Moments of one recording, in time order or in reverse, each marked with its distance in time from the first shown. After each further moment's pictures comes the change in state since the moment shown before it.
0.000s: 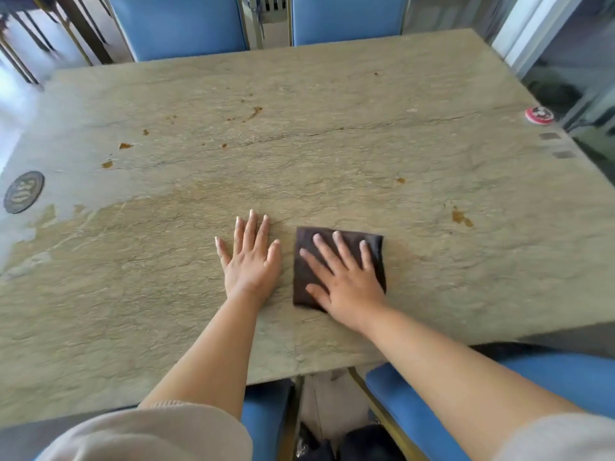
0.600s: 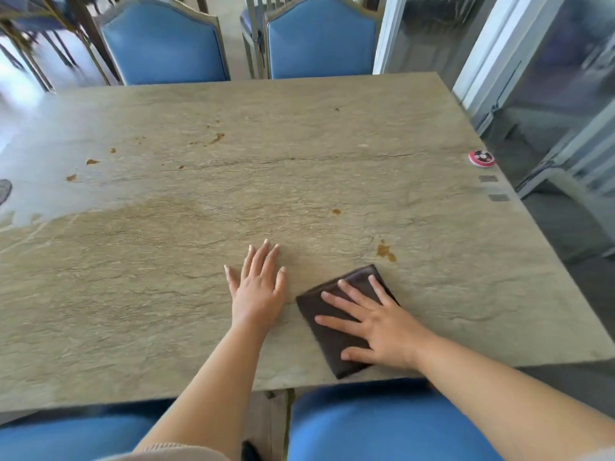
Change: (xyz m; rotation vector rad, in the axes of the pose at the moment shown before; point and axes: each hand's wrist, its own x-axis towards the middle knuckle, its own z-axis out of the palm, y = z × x) left_hand -0.033 0.149 0.042 -0.138 0.034 -0.017; right_hand -0.083 0.202 -0.011 -0.111 -0.069 -0.504
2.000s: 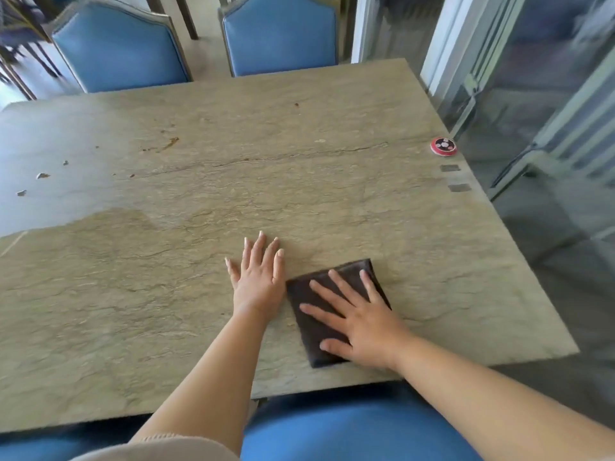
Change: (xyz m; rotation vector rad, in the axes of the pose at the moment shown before) left_hand 0.019 0.093 0.048 -0.008 -0.048 -0.022; right_hand -0.045 0.041 0.004 0.043 0.055 0.179
